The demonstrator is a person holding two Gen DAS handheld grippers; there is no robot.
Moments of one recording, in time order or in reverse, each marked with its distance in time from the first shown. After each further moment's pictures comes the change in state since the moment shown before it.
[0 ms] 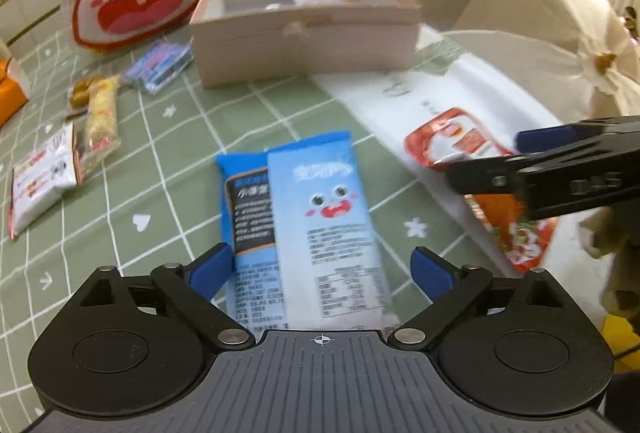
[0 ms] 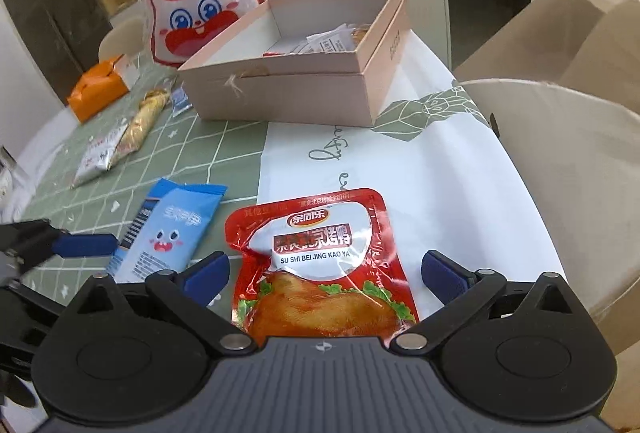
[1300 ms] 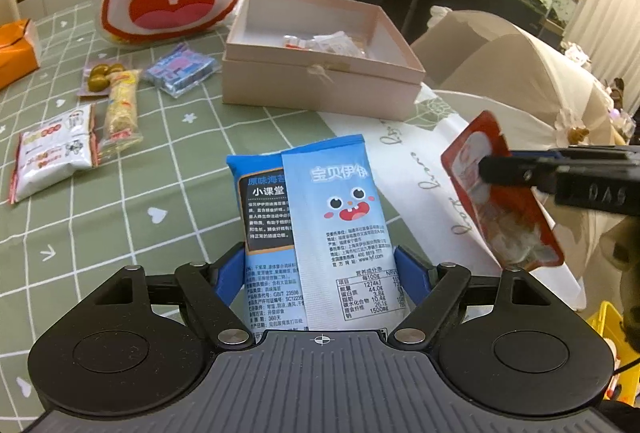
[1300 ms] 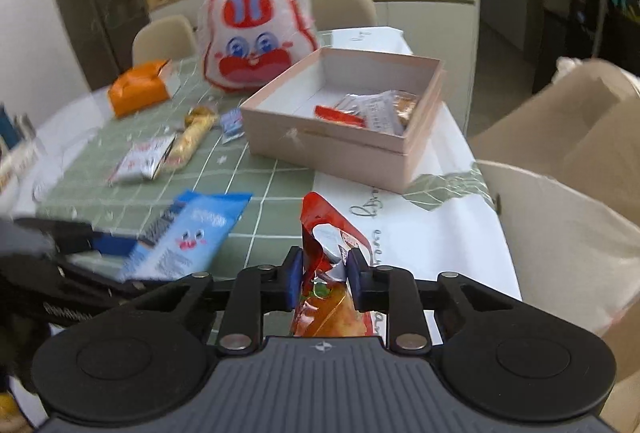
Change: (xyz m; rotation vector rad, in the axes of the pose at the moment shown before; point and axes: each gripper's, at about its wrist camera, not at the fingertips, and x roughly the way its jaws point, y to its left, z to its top) left arm -0.041 0.024 0.002 -0.145 -0.090 -0.135; right arm -0.062 0.026 0.024 -0.124 -0.073 -0.006
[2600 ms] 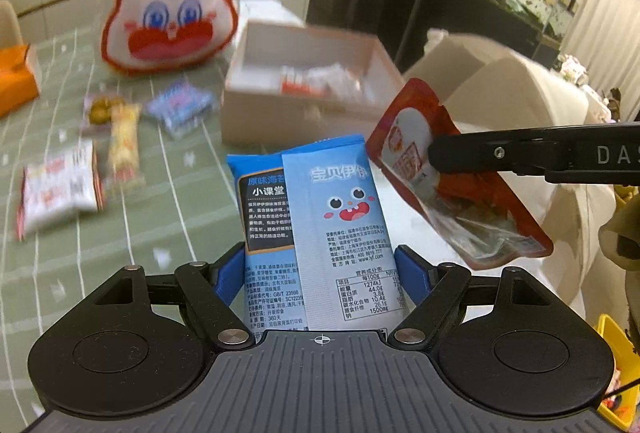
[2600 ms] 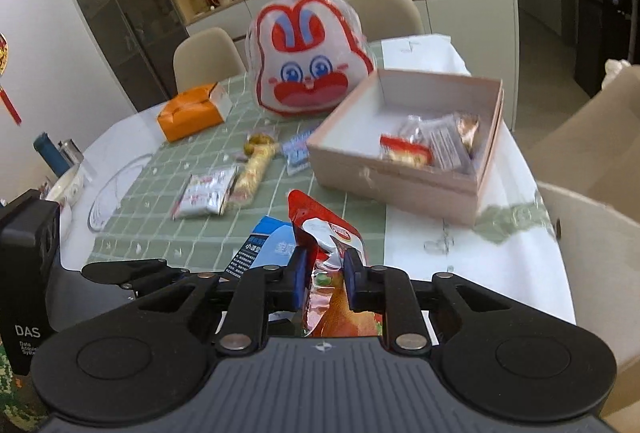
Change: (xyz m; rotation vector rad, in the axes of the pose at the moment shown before) left arm -0.014 0.000 0.028 0.006 -0.071 0.006; right arm -0.002 0.034 0.052 0.009 0.000 0.173
